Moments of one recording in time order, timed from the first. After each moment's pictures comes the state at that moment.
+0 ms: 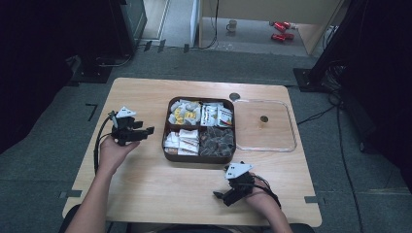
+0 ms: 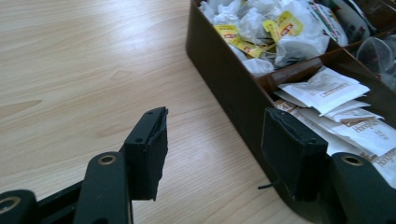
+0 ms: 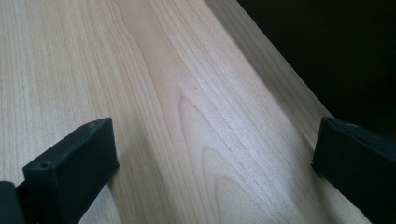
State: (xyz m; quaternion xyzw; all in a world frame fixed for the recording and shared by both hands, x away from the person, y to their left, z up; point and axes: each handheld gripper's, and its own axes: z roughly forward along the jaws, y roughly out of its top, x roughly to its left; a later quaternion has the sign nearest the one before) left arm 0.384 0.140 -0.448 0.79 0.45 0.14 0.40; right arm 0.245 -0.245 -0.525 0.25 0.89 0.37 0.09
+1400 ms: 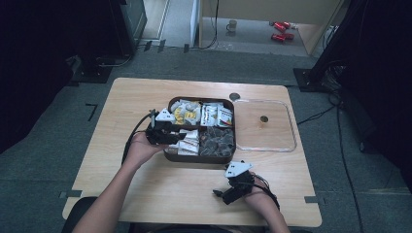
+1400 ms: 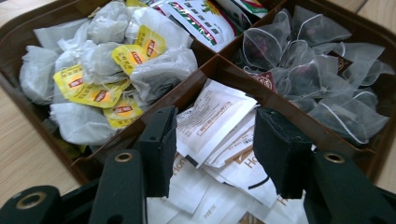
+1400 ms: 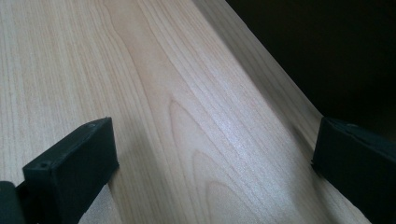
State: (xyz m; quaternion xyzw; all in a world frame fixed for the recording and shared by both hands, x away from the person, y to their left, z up) left arm 0.387 0.043 -0.451 0.86 0.30 0.10 0.39; right arm 0.248 -0.245 -0.525 0.26 0.88 0.37 0.10
